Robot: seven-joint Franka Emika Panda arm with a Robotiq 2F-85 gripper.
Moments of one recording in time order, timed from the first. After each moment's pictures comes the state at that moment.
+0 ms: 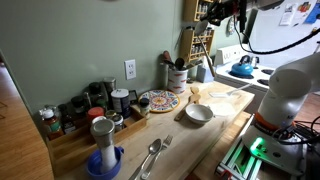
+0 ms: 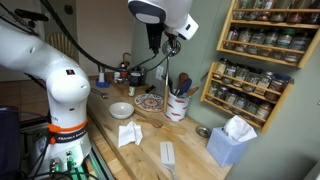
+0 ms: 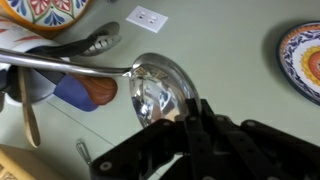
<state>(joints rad) -0.06 -0.88 -0.40 -2.57 0.88 2.17 -0.29</state>
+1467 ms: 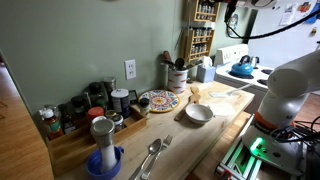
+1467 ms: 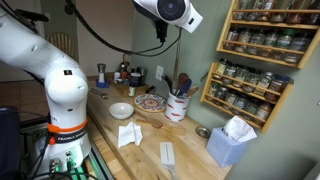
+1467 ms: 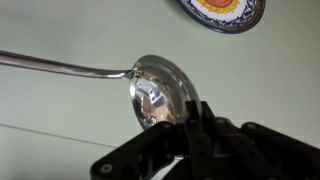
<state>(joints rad) -0.12 -0.81 -0.31 -2.50 1.61 2.20 -0.61</state>
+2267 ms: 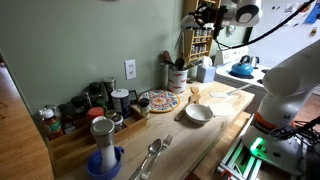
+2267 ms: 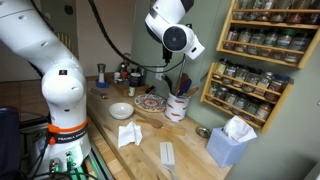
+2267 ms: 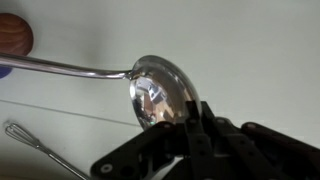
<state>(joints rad) -0.25 -0.57 -0.22 -2.52 1.79 2.19 -0.75</state>
